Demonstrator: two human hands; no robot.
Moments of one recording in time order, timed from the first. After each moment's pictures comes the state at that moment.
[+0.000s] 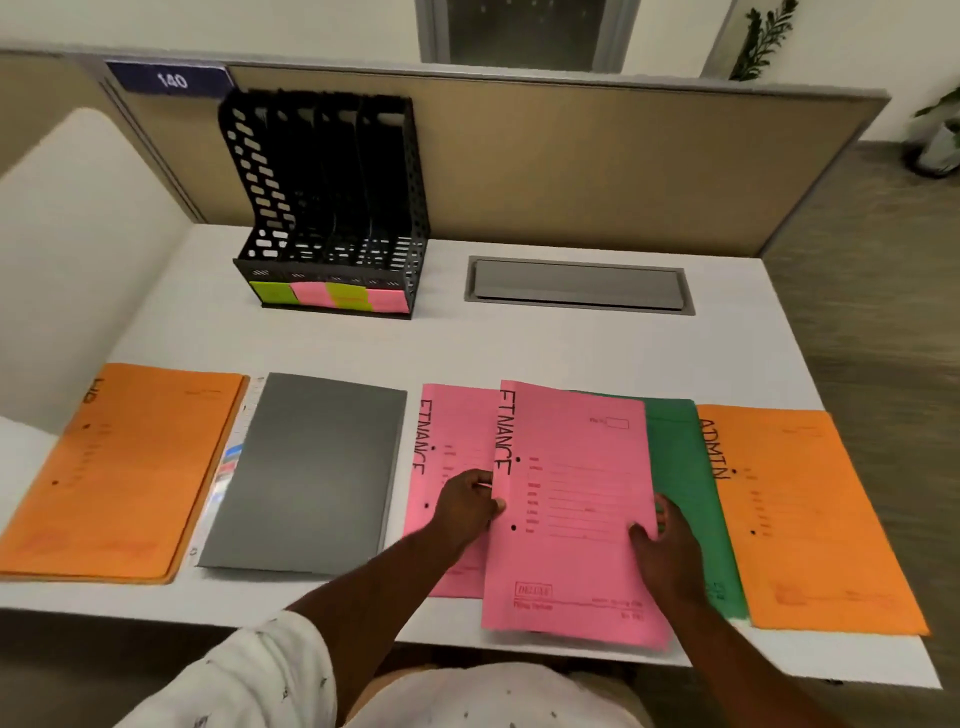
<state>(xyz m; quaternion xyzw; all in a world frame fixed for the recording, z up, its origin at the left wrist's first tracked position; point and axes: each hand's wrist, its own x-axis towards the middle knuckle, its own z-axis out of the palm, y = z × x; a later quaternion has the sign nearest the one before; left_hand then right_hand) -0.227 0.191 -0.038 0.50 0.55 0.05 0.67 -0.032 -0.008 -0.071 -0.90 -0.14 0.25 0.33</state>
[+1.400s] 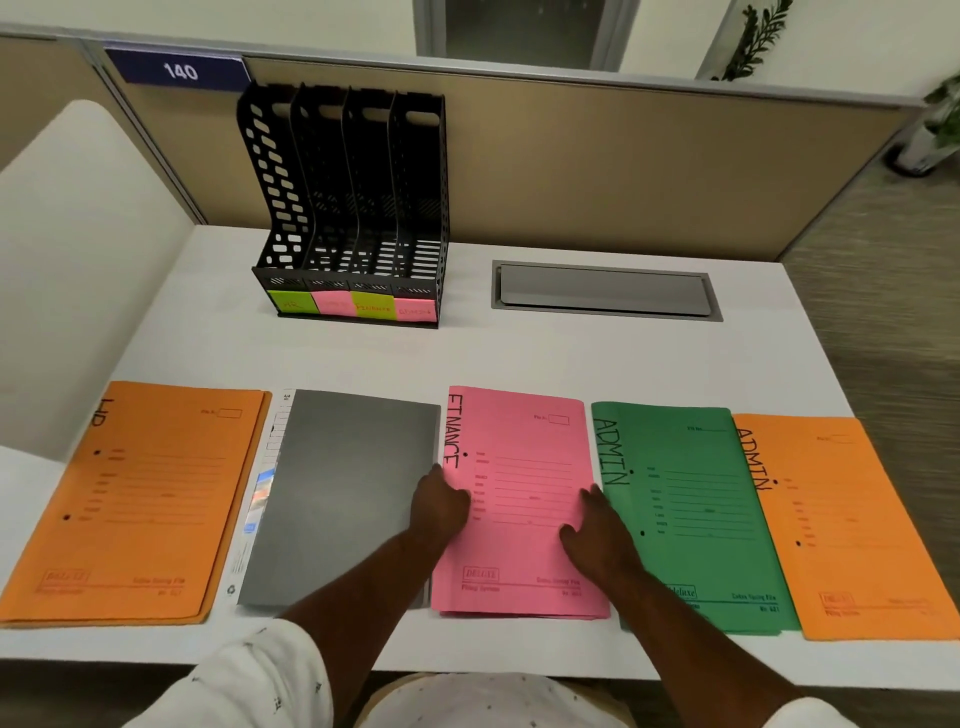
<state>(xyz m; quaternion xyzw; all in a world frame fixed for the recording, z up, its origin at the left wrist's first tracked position) -0.285 0.285 -0.066 0.62 0.59 0.01 0.52 -0.124 0.117 -0.070 -0.89 -0.28 0.35 0.12</state>
